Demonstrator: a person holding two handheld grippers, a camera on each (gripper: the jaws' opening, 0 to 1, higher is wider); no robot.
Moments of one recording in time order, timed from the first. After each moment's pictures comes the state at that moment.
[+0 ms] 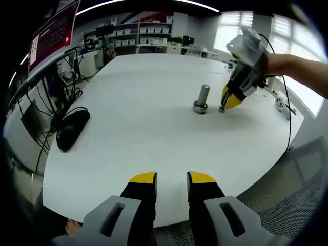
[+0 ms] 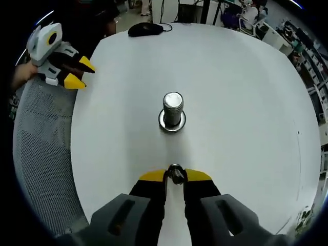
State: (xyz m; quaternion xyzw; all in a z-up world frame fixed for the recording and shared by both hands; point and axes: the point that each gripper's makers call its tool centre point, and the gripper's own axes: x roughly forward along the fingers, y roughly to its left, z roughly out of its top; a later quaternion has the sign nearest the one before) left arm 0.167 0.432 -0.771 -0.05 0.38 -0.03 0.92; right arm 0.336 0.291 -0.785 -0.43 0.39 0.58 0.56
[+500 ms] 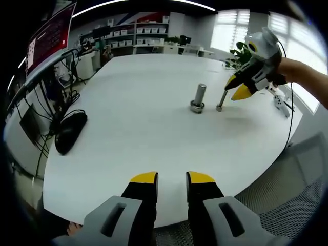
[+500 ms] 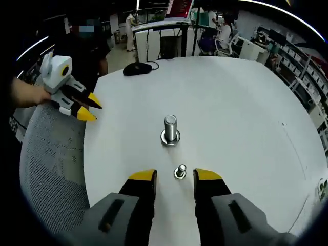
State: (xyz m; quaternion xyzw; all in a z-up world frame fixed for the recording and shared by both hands) left arm 0.167 0.427 -0.771 -0.04 0.38 -0.05 0.92; right arm 0.327 0.273 -0.720 -0.27 0.32 0.58 0.70
